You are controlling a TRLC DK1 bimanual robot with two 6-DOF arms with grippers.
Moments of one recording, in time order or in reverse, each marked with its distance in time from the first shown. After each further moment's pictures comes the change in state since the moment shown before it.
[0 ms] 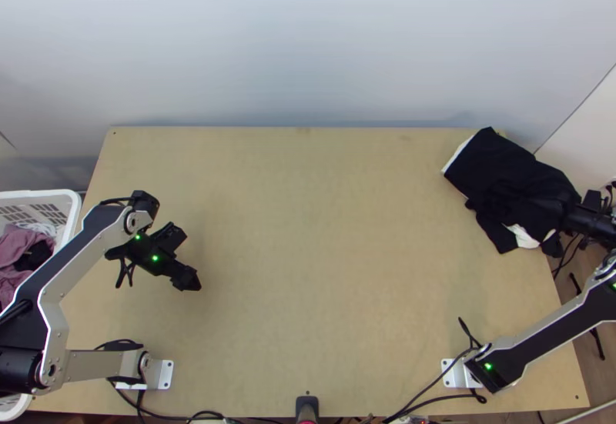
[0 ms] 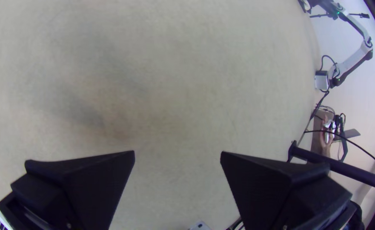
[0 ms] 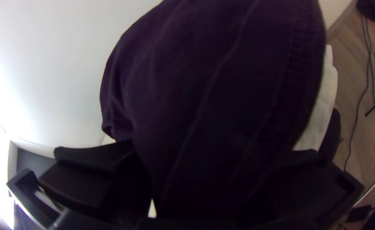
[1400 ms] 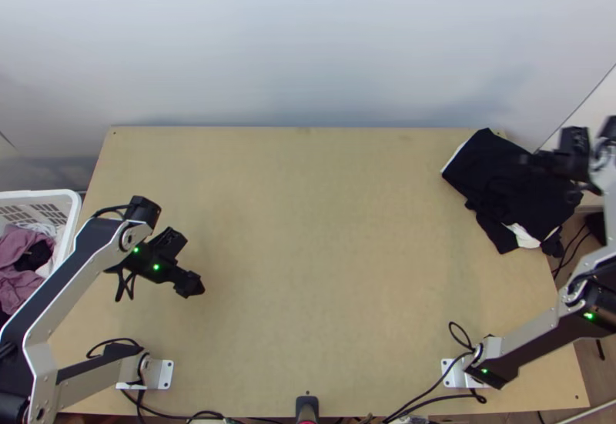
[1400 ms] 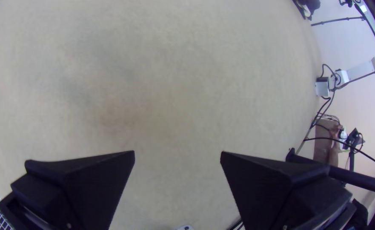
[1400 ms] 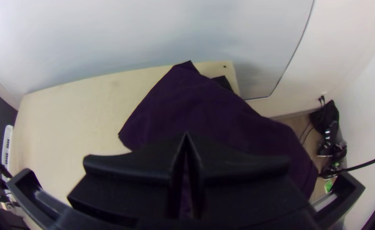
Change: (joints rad) left arm -0.080 -0.175 -0.045 0.005 -0.006 -0.143; right arm 0.374 -0.349 0.053 0.097 0.570 -0.063
